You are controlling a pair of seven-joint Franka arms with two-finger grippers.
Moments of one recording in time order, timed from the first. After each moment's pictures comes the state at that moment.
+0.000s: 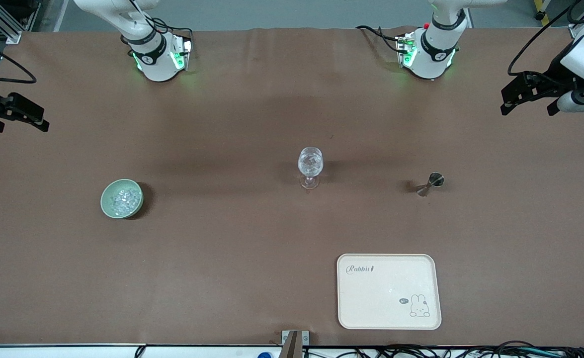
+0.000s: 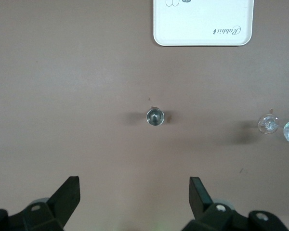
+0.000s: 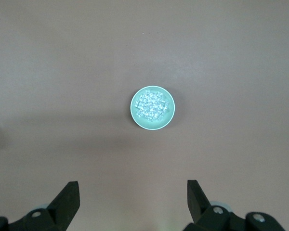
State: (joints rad) left arm -0.02 -0.13 -0.10 -1.66 -0.01 1.57 -0.09; right arm 0.07 0.00 -0.09 -1.51 0.01 1.49 -0.03
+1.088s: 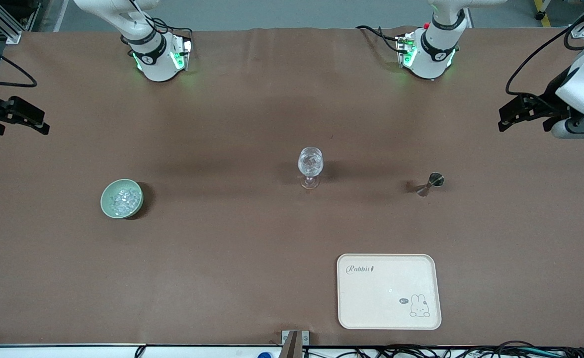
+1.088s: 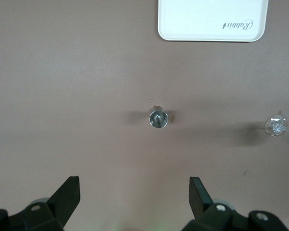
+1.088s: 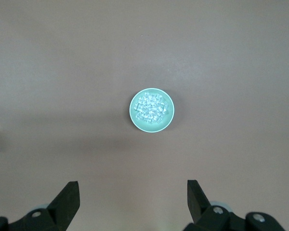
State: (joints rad) left arm -0.01 -0.02 -0.09 -1.62 -0.01 1.57 -0.10; right arm 0.07 0.00 -0.10 -1.52 0.01 1.51 -0.03
